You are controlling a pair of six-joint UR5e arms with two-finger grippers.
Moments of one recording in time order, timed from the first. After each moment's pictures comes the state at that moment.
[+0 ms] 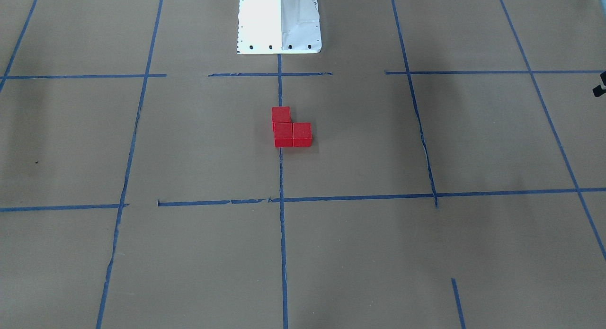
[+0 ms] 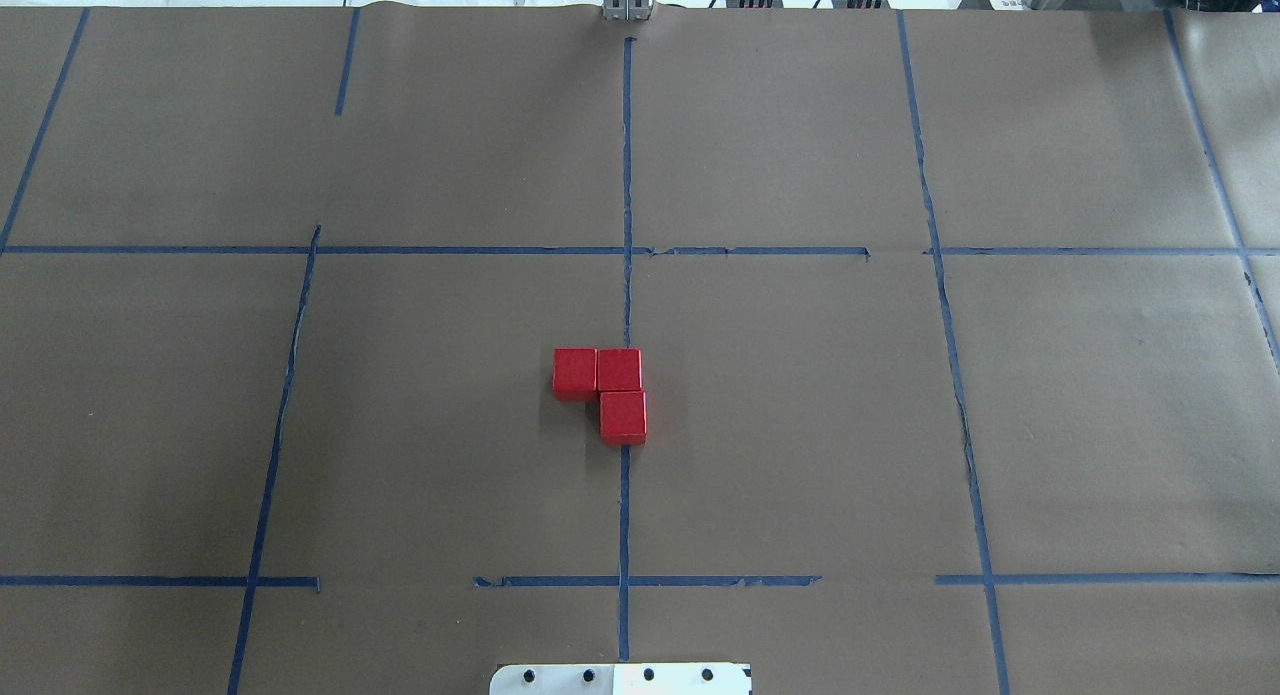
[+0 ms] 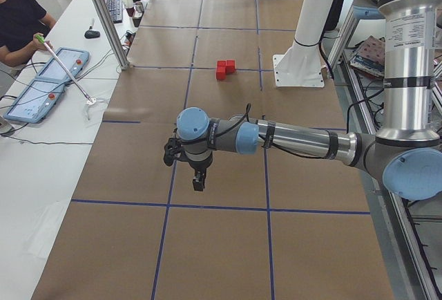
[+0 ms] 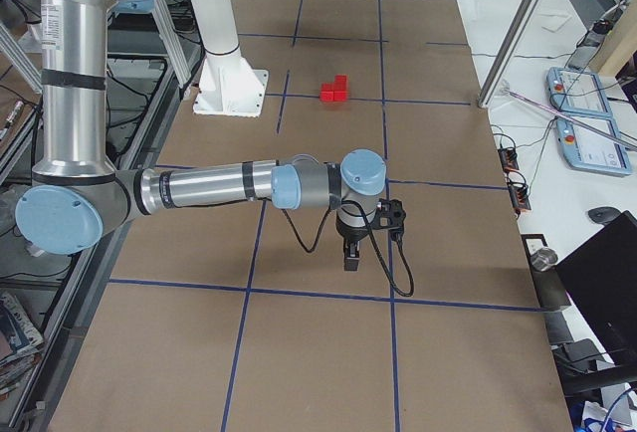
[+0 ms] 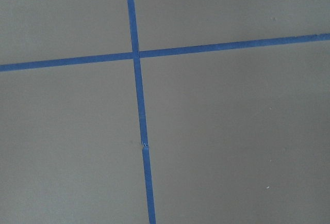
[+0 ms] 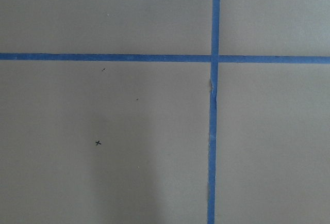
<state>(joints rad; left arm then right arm) -1.49 -1.48 -1.80 -1.52 -2.41 -0.04 1.48 -1.65 1.79 -1.64 2.35 0.11</state>
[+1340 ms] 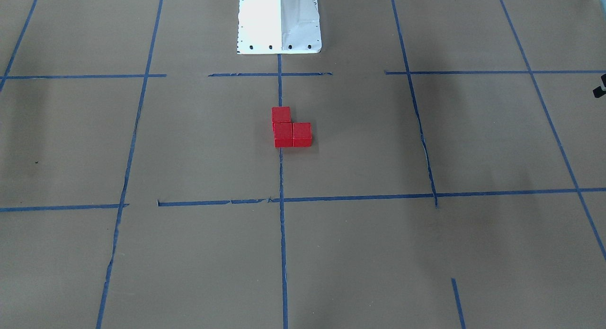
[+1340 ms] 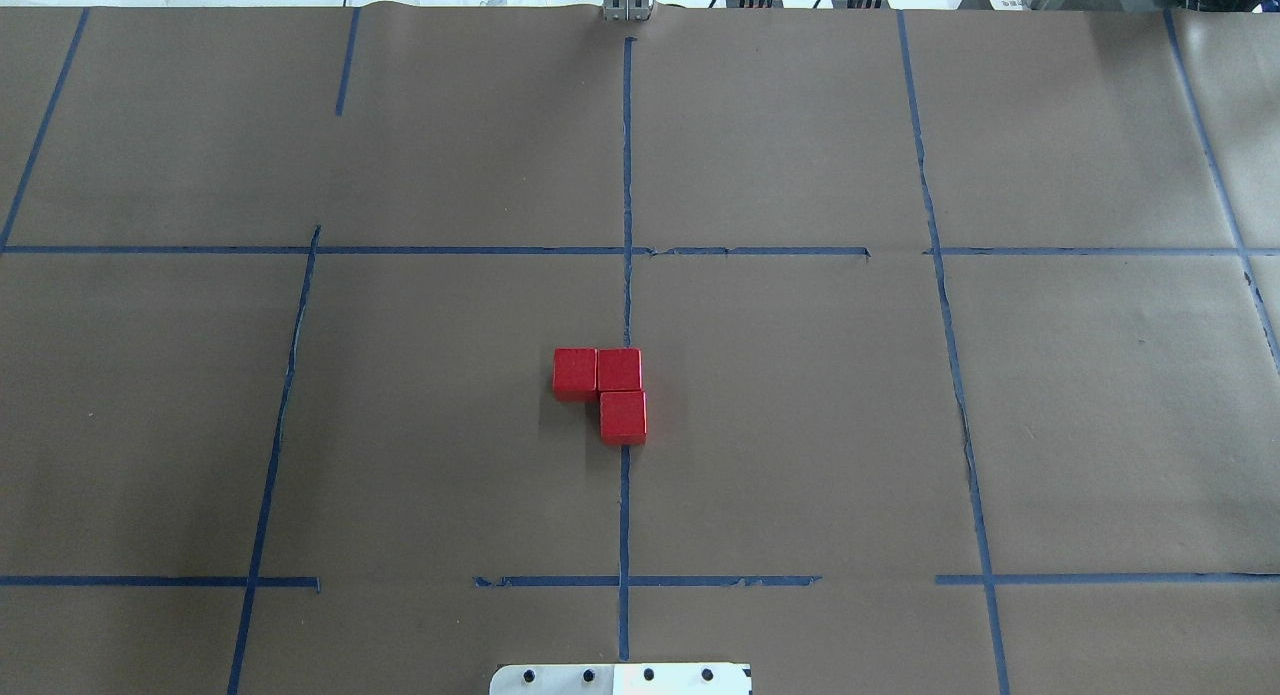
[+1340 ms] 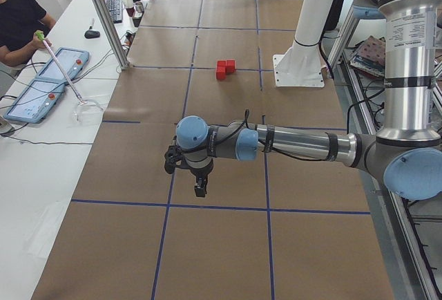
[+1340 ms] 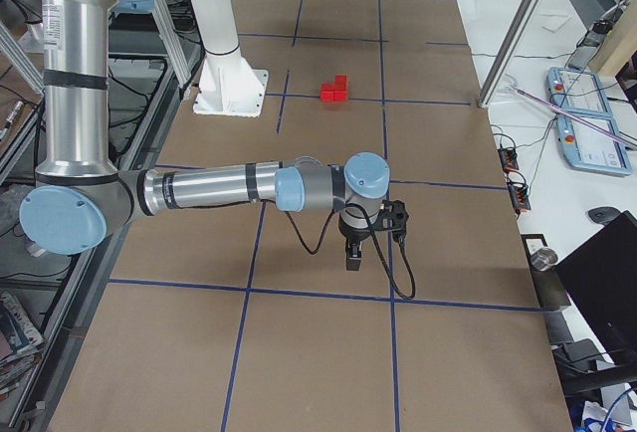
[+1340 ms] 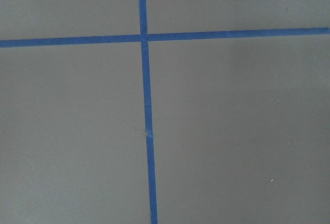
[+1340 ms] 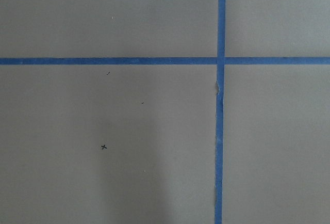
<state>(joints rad) -1.49 -1.46 -1.77 -1.53 -2.41 -0.04 1.48 -1.63 1.77 -1.63 2.37 0.12</state>
